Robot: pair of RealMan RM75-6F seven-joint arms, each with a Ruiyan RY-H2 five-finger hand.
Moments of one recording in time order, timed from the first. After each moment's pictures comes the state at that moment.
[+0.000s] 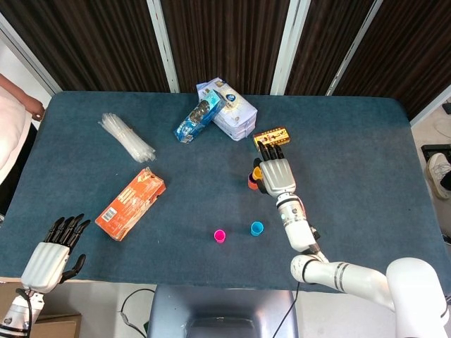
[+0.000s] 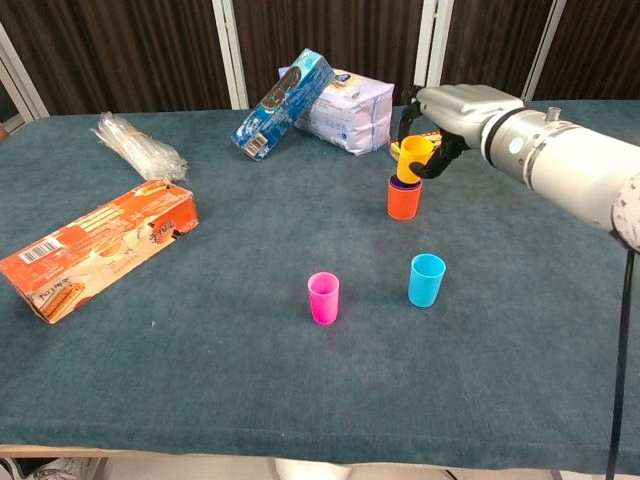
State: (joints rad) left arm -0.16 -1.18 0.04 -1.56 1.64 1.44 0.05; right arm 0.89 -1.71 0.30 -1.25 -0.82 1.01 -0.60
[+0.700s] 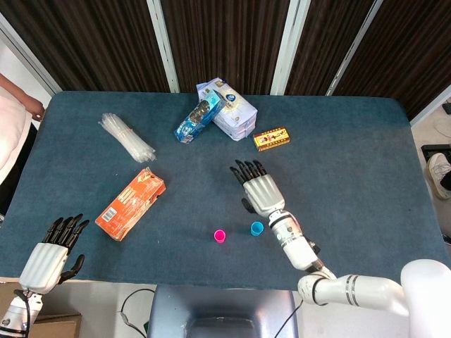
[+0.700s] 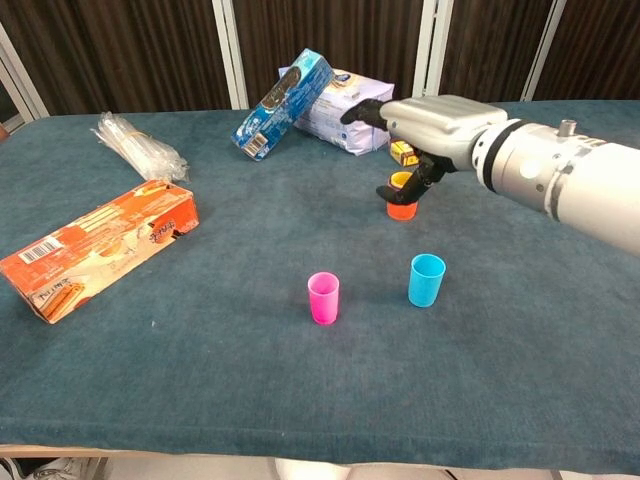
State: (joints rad) left arm -0.16 -1.18 0.04 -1.56 1.64 1.44 0.04; right arm 0.84 -1.61 0.20 -1.53 -1.00 1.04 -0.59
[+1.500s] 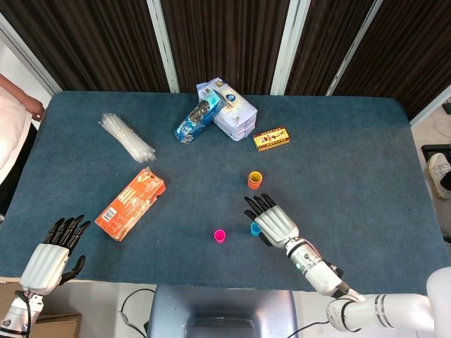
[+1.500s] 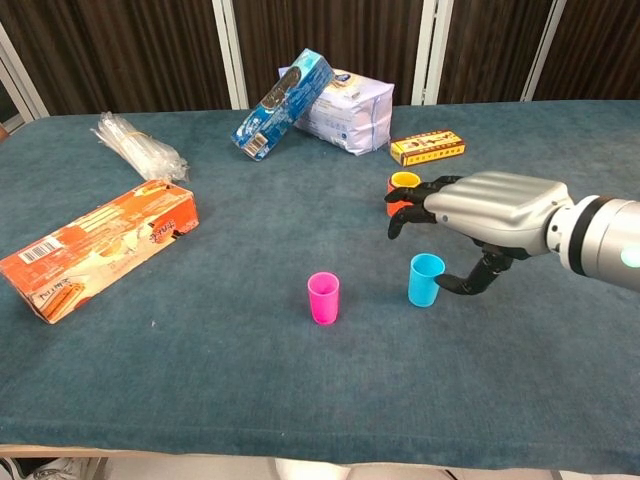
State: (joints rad) left arm -0.16 -1.18 0.05 -1.56 1.65 1.44 0.05; right arm 0.76 -1.49 0.01 -1.65 -1.08 0.99 -0.64
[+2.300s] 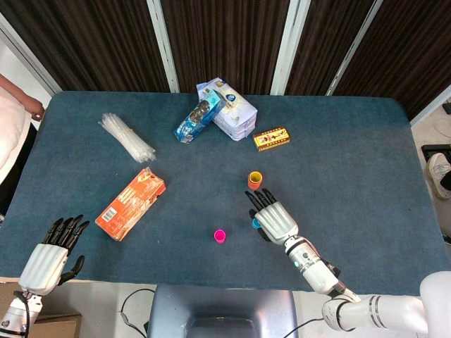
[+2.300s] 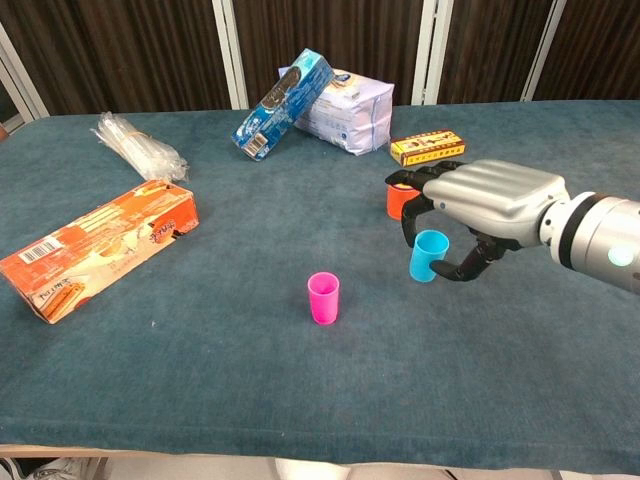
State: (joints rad) left arm -0.15 -1.18 0.05 -1.56 1.66 1.45 0.04; right arm 0.73 -1.54 0.04 -1.59 -1.13 1.05 -0.64
